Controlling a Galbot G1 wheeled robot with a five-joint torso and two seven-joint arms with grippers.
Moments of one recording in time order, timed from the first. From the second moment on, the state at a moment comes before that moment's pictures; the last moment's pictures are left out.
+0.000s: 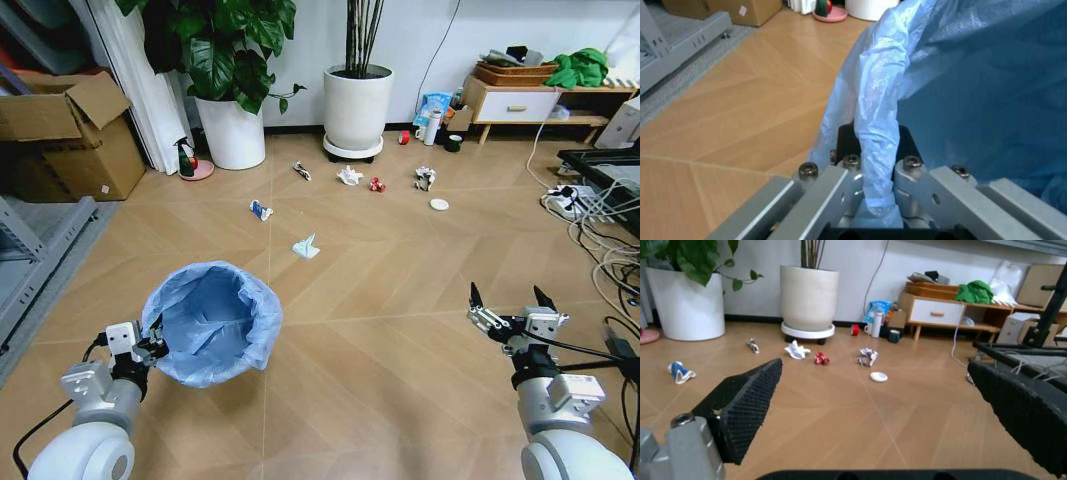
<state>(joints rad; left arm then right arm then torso) 1.60 -1.22 -0.73 -2.25 -0.54 0.43 -0.25 -1.66 1.44 0.76 2.31 0.11 -0.13 0.06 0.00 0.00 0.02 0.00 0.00</state>
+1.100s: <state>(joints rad) 1.60 -1.22 -0.71 -2.26 -0.52 0.42 -0.25 -1.66 1.44 0.75 2.29 0.10 -0.11 0.04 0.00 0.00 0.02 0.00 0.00</state>
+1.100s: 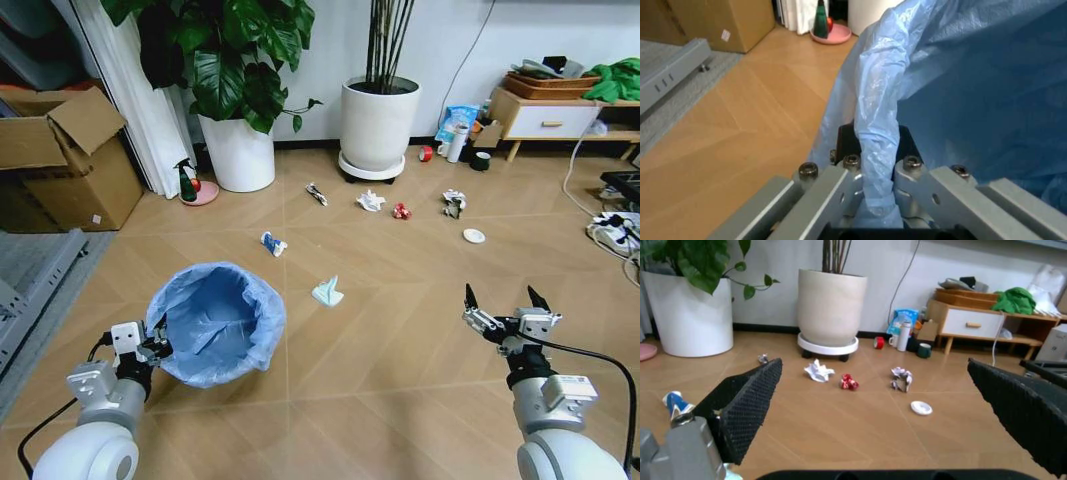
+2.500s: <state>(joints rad) 1.60 -1.24 -0.71 -2.26 -0.51 0.41 -0.24 -1.65 1.43 0.74 2.25 0.07 -0.10 0.04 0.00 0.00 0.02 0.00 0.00</state>
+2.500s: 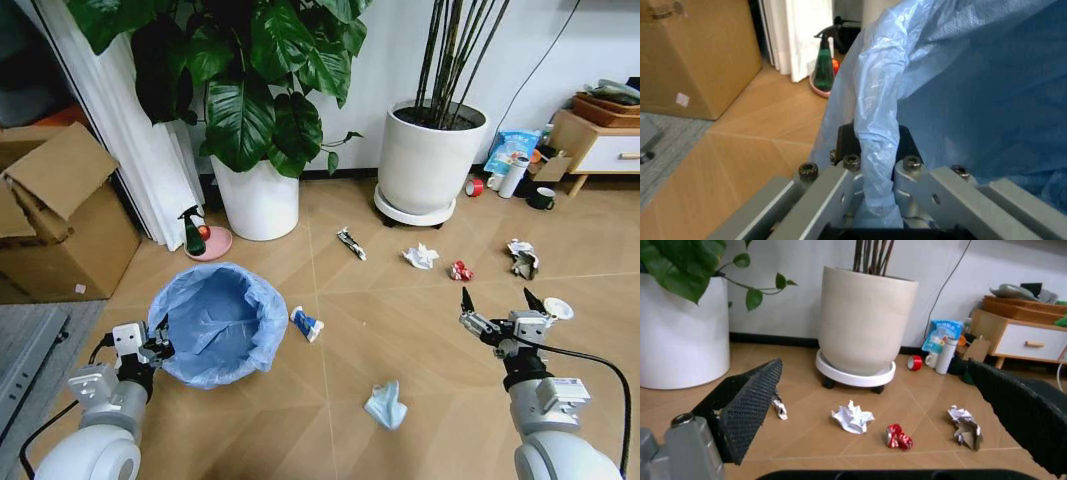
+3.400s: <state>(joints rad) 1.60 -1.21 -0.72 -2.26 -0.52 0.41 -0.26 -1.48 0.80 0.40 1.75 0.23 -0.08 -0.32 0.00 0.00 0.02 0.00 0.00</state>
